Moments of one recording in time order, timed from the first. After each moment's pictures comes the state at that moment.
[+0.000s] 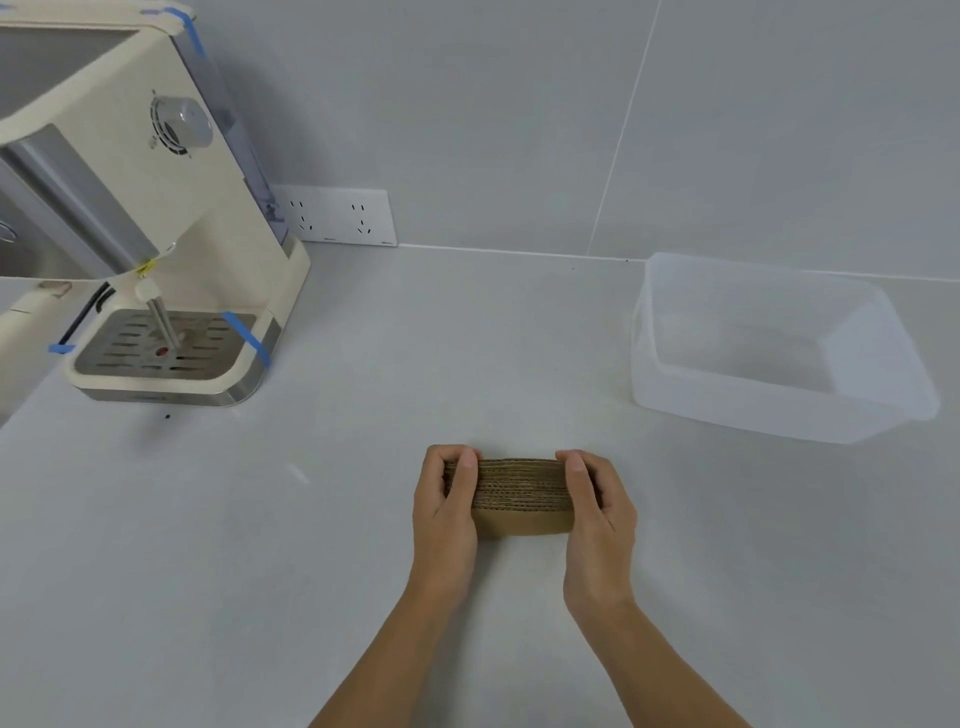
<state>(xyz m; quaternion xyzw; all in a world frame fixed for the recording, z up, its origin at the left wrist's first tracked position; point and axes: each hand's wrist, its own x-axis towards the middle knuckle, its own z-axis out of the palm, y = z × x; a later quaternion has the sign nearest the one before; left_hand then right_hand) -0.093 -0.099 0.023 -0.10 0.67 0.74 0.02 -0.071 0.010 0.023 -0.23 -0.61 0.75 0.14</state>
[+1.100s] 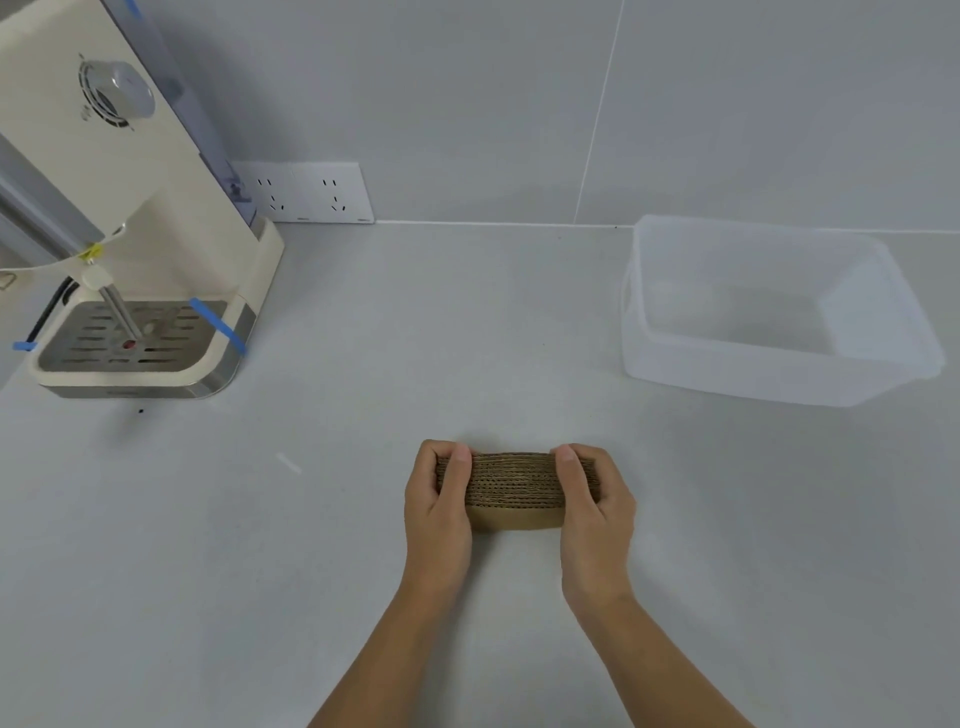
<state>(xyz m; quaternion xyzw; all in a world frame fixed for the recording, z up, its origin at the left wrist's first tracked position) -0.086 -0.093 0.018 -0.09 0.70 0.70 0.01 -0.063 0.012 0.021 -0.25 -0.62 0.72 0.16</state>
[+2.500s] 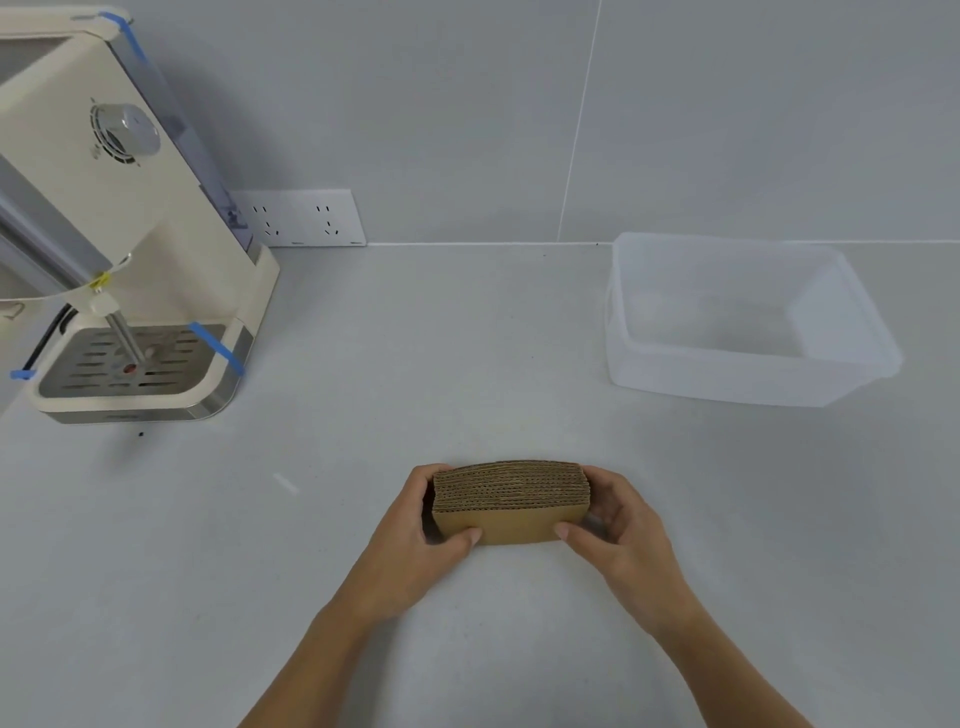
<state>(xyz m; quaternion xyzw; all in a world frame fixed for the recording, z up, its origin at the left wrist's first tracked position) -0.085 -0.145 0.023 0.08 0.81 0.55 0.19 -0.034 0.062 0.014 -0.13 -0.72 0.68 -0.02</state>
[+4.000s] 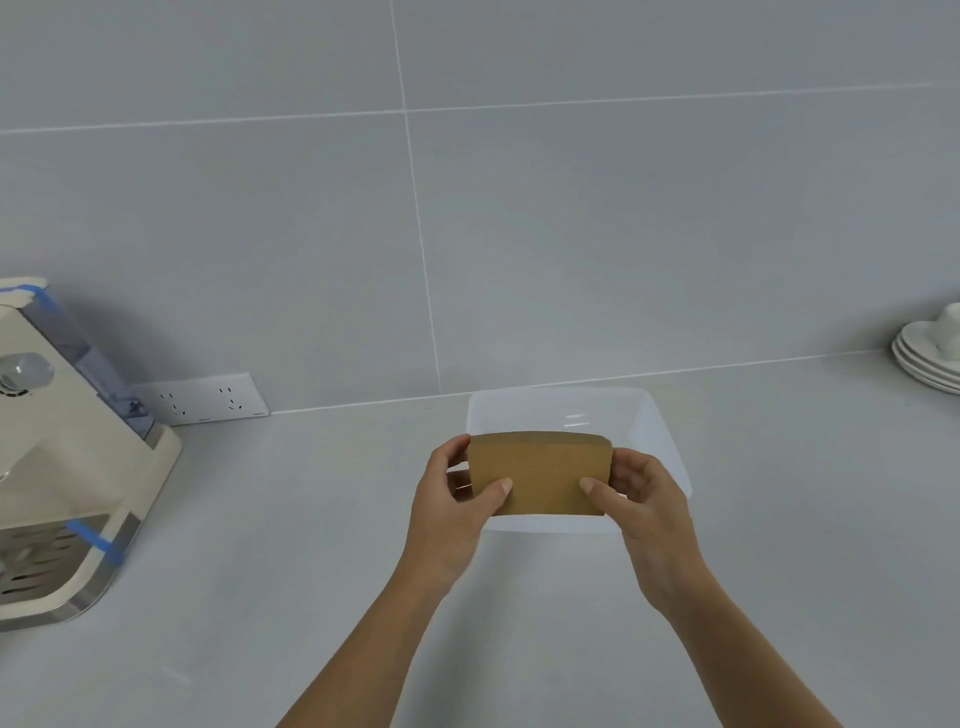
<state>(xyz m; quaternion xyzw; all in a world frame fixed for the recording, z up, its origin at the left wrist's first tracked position) -0.139 0.053 0.125 0.08 0.71 0.69 0.09 -0.074 0.217 0.124 -0.20 -0.63 0.73 0.17</state>
